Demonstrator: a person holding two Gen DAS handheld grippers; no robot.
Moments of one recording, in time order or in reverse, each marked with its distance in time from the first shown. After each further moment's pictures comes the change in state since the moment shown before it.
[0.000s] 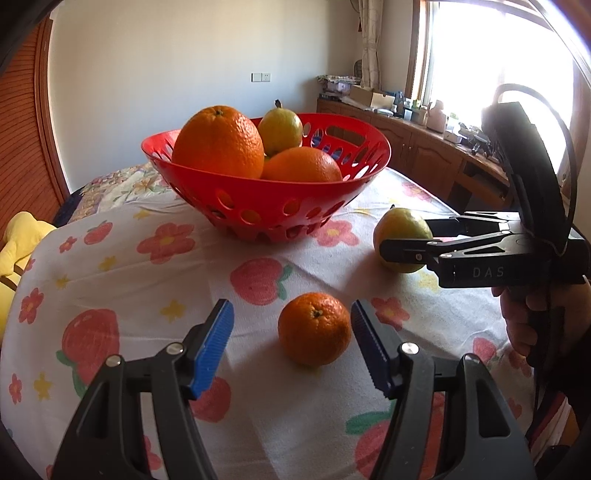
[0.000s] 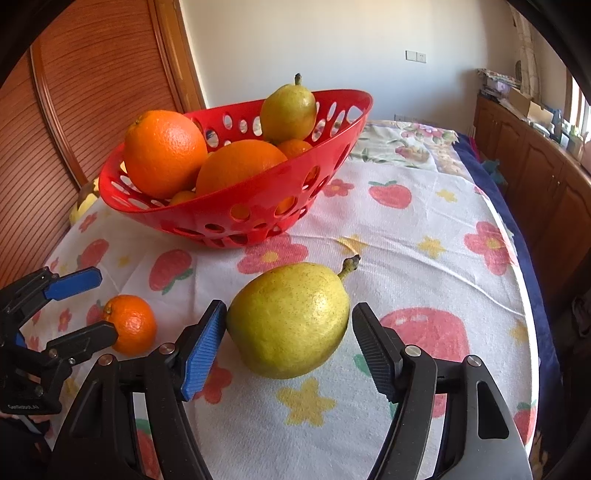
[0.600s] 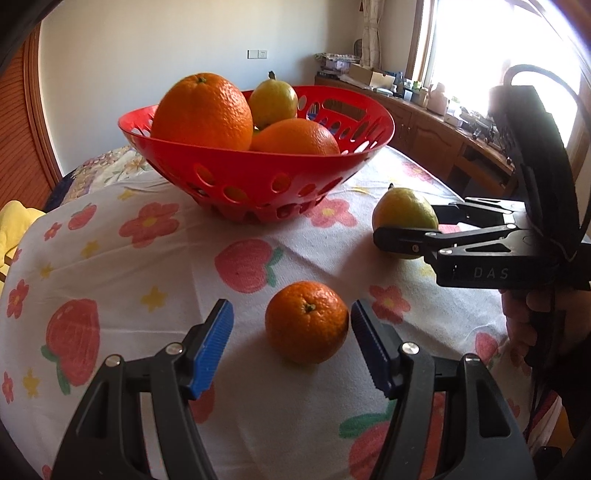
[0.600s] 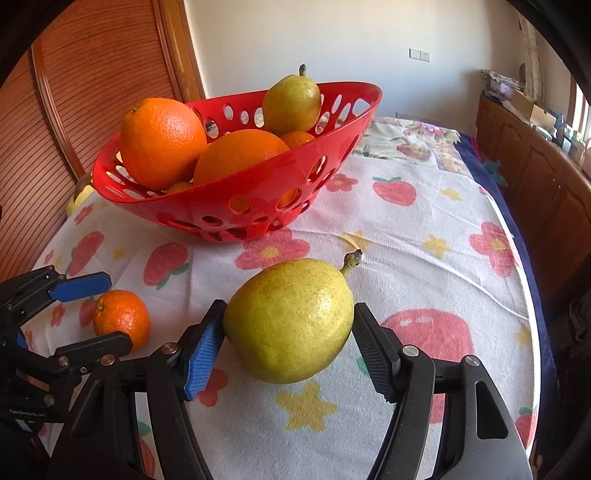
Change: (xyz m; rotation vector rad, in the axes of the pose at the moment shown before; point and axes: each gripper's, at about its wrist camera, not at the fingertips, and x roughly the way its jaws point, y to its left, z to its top) left arm 0.020 -0.004 0.002 -0.008 0.102 -0.022; right arm 0.008 0.002 0.000 -0.017 0.016 -0.010
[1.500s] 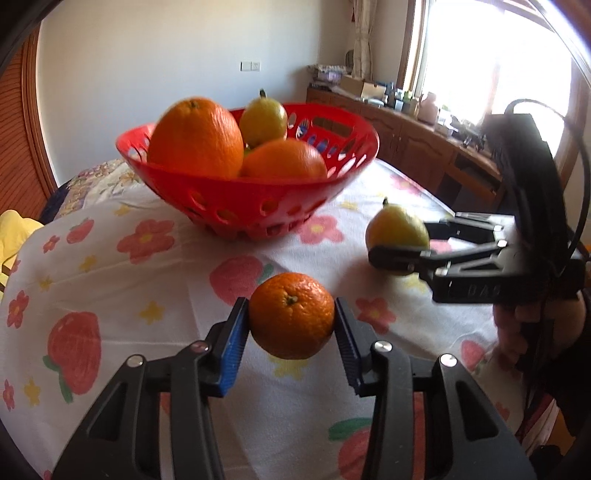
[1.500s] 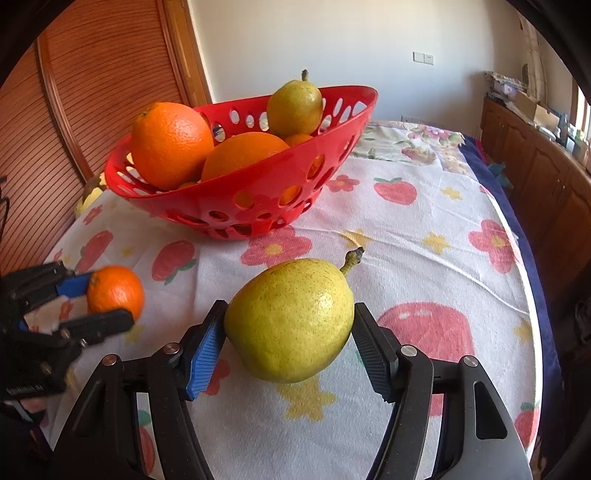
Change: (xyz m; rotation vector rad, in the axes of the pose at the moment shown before) left arm -0.017 -0.003 0.006 0.012 -0.065 -0.032; right arm -0.008 -0.002 -0.006 -0.003 -0.022 0.031
